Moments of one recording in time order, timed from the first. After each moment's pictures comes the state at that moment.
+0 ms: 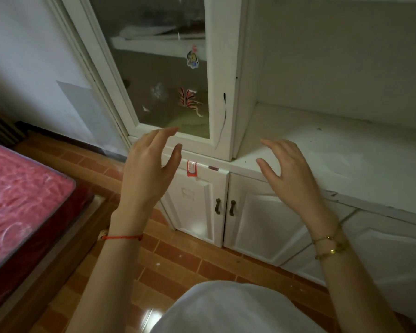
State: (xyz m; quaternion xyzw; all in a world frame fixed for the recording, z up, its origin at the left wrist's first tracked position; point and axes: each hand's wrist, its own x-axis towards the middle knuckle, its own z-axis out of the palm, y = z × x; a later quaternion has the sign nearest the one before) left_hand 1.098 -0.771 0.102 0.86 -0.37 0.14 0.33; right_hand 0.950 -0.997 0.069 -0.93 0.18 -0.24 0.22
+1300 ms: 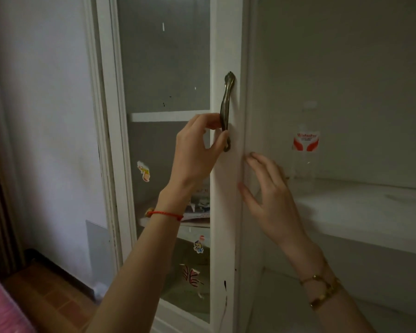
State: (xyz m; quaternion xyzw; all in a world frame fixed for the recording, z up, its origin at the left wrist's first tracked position) left_hand 1.181 -0.918 0.386 0.61 -0.45 0.41 0.50; right_hand 1.082 -1.050 0.309 -0.85 0.01 -0.52 0.09
